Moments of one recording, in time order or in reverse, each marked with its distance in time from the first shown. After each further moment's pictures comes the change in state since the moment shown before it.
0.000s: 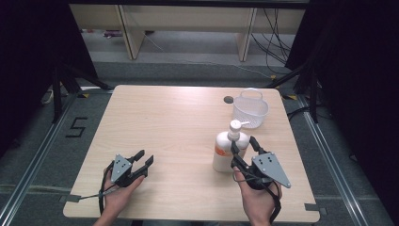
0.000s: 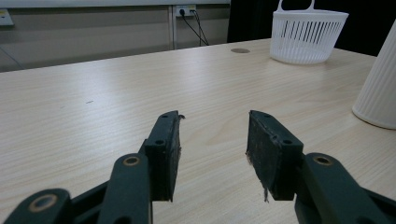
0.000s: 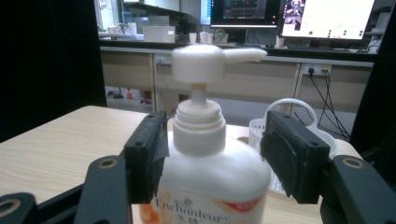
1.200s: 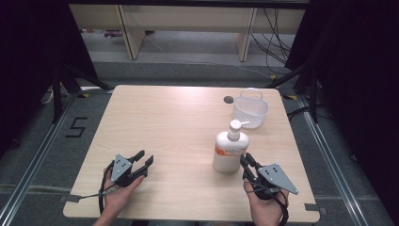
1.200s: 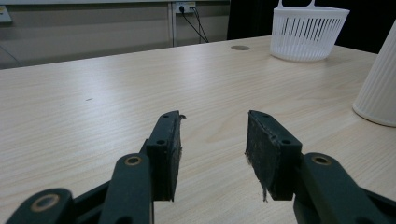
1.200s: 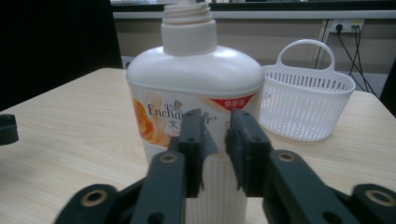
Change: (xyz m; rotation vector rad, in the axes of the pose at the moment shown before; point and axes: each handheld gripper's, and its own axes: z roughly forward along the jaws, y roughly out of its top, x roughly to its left) left arm 0.001 0.000 0.000 0.016 0.001 -0.001; right arm -0.023 -0.037 -0.016 0.136 0.082 0.040
